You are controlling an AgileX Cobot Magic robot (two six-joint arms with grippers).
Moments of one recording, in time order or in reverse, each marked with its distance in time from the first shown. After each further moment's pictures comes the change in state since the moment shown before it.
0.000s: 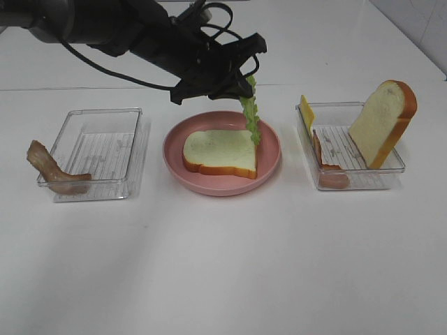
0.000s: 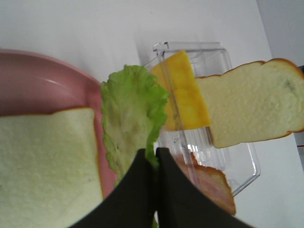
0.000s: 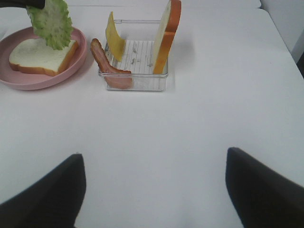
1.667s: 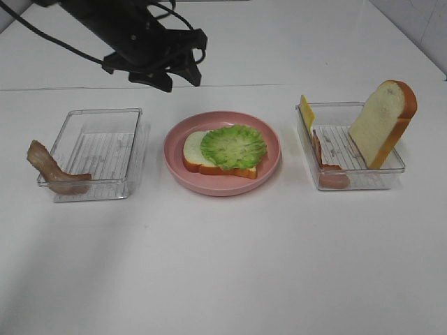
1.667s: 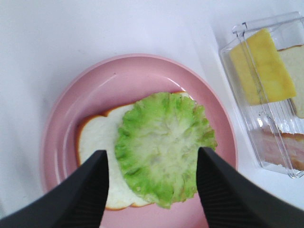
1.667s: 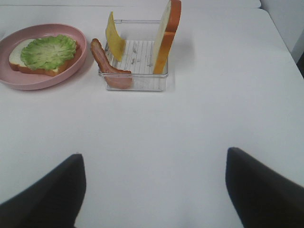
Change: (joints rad) left arm 0.141 -0.140 0.000 0.393 0.240 -0.061; right arm 0.000 0.000 0.000 0.000 0.000 0.000
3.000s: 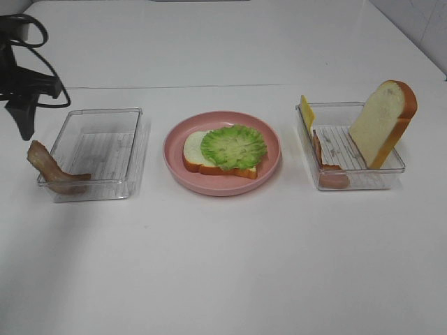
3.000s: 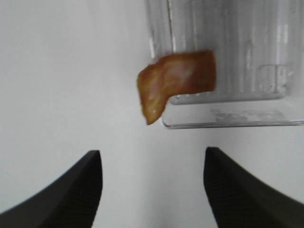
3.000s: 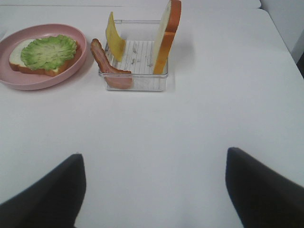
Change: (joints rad) left arm 0.199 -0.198 0.219 0.578 0.498 -0.319; right arm 0.000 0.000 0.000 0.000 0.000 0.000
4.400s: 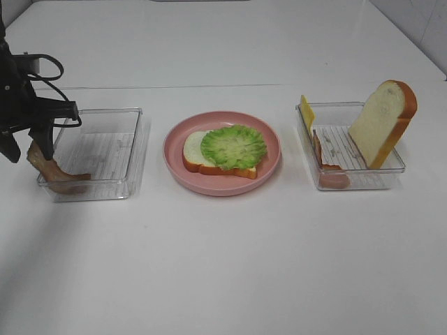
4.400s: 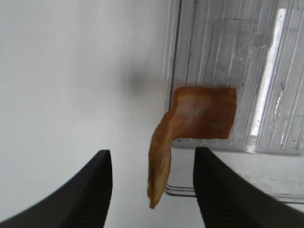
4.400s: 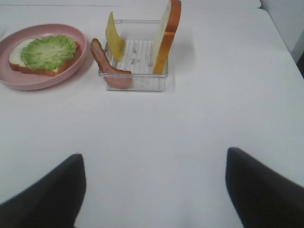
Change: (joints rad) left arm 0.050 0.123 0.053 -0.101 -0.219 -0.019; right arm 0.000 0.000 0.000 0.000 0.000 0.000
